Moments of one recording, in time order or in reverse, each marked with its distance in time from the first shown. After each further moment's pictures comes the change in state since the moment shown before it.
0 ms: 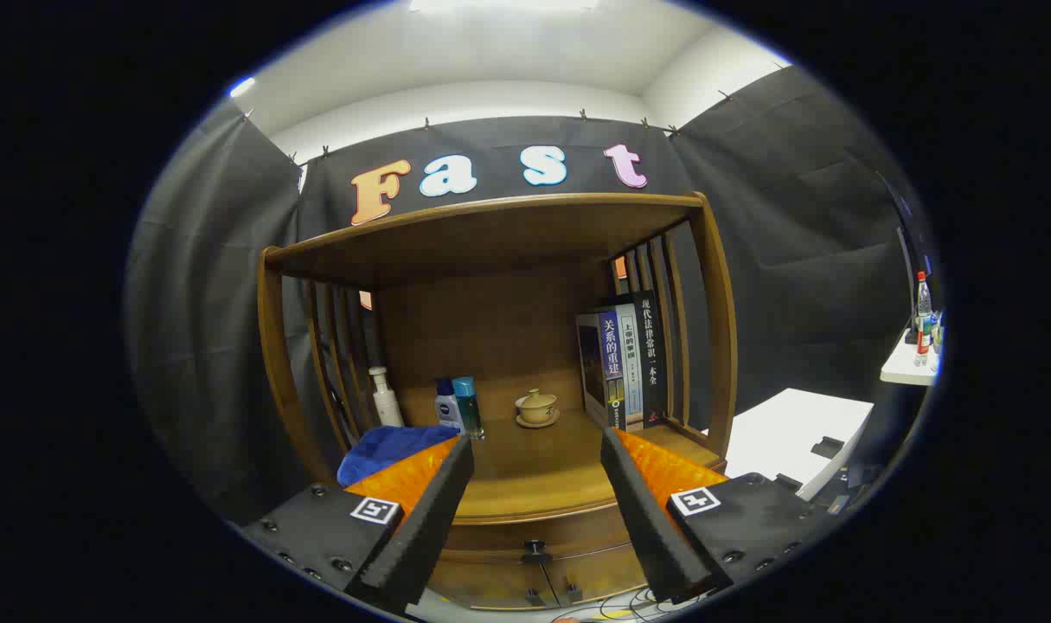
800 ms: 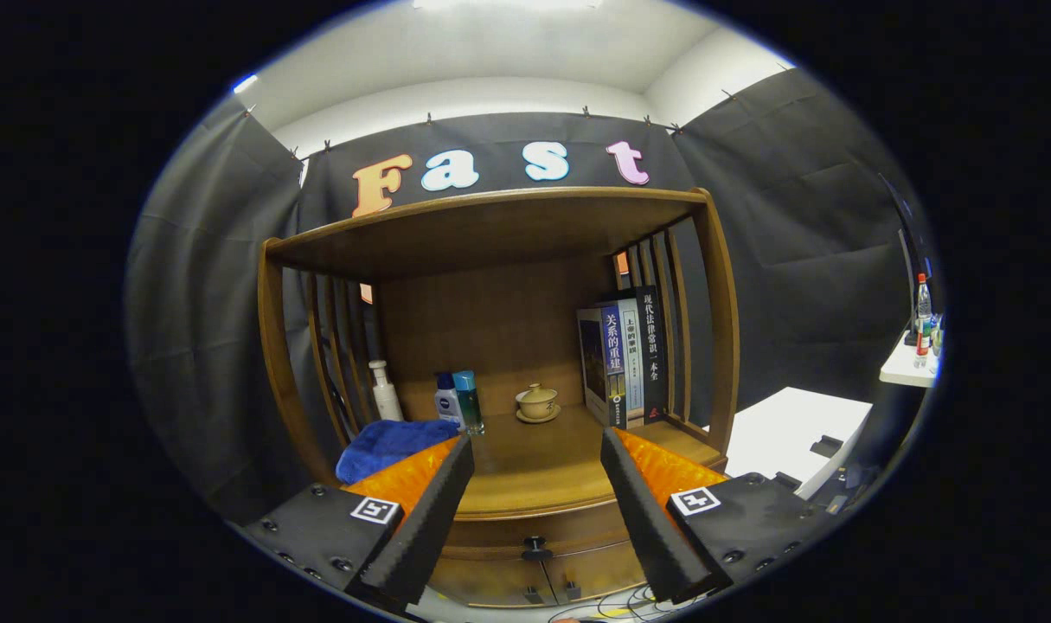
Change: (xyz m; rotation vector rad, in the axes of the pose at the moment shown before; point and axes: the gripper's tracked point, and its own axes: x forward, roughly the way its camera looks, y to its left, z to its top) arm 0.001 0.001 -0.004 -0.018 0.009 -0.009
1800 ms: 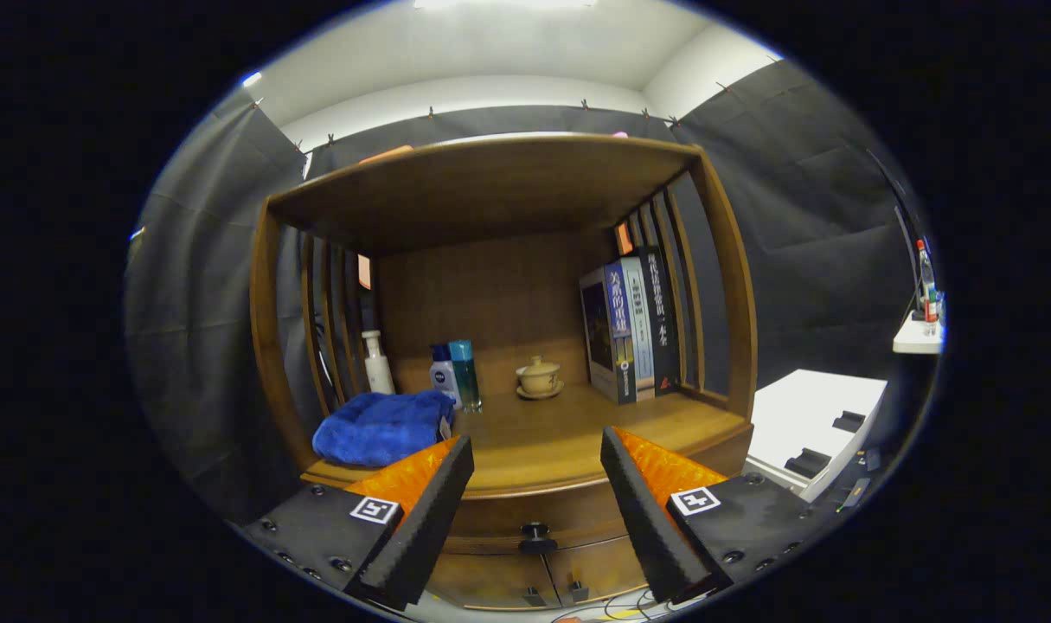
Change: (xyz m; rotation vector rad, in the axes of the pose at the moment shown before) arm 0.031 -0.007 -0.100 0.017 0.014 0.017
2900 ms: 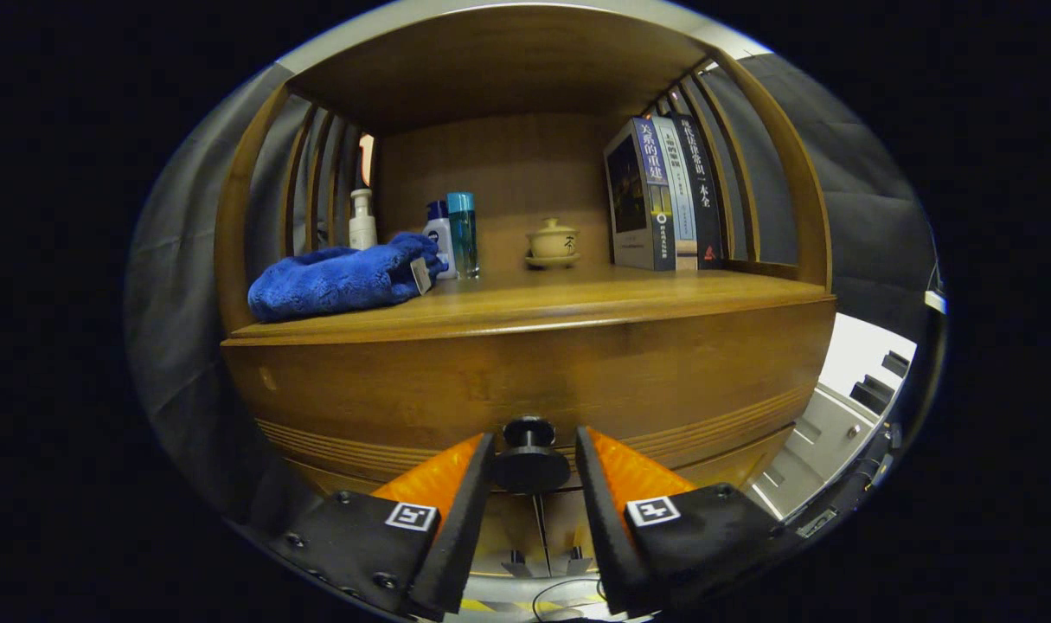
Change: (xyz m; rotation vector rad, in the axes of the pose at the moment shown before) arm 0.055 -0.005 -0.168 -0.065 0.233 0.055
